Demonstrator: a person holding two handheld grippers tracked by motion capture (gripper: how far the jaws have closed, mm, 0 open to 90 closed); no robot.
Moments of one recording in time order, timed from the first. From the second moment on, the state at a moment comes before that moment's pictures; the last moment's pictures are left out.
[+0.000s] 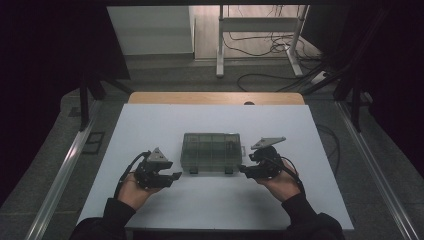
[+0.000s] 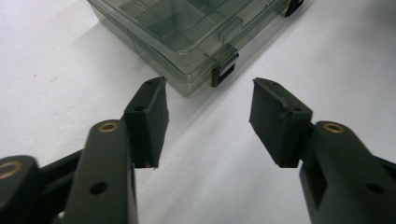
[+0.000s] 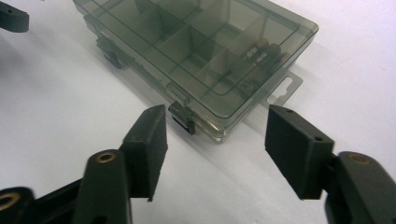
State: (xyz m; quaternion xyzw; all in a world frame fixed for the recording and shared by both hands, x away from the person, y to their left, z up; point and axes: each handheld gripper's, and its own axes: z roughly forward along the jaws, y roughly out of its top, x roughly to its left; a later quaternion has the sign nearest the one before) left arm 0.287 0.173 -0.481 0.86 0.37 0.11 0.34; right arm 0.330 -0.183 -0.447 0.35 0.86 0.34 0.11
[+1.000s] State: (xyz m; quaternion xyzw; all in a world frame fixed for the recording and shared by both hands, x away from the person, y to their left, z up) left arm 0.269 0.222 -0.471 0.83 0.40 0.13 0.37; right arm 0.305 -0.211 -0.445 0.36 0.85 0.36 0.13
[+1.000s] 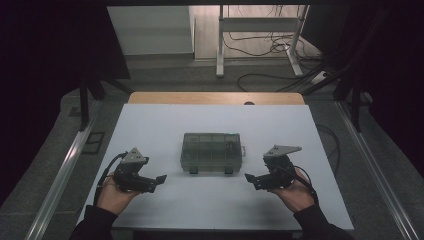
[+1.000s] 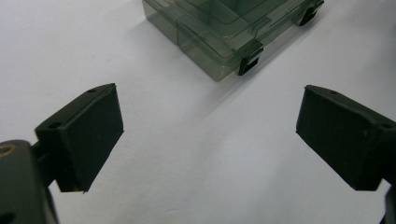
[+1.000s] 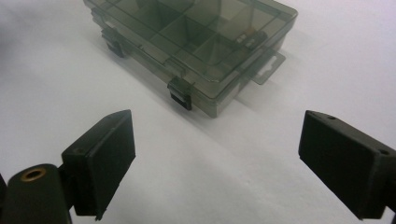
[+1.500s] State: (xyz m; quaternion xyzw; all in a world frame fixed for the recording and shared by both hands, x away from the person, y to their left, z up) left arm 0.254 0.238 -0.467 0.82 0.41 0.15 0.37; right arm 0.290 -0.227 -0.445 0.37 0.84 0.36 0.14
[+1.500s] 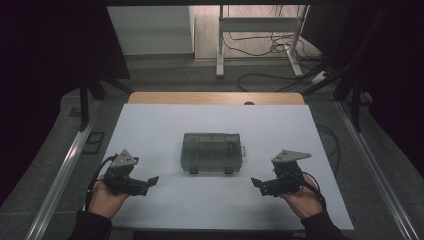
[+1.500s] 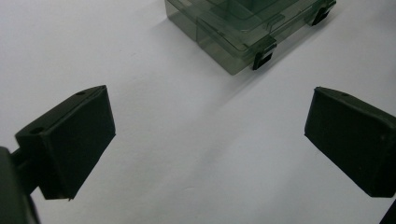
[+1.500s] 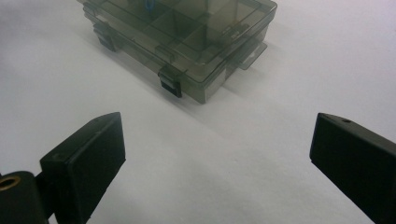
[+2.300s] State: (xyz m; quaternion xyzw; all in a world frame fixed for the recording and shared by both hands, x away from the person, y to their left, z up) left arm 0.229 0.259 -0.467 0.80 0.43 0.17 0.39; right arm 0.268 -0.257 -0.443 0.40 0.82 0.37 0.14
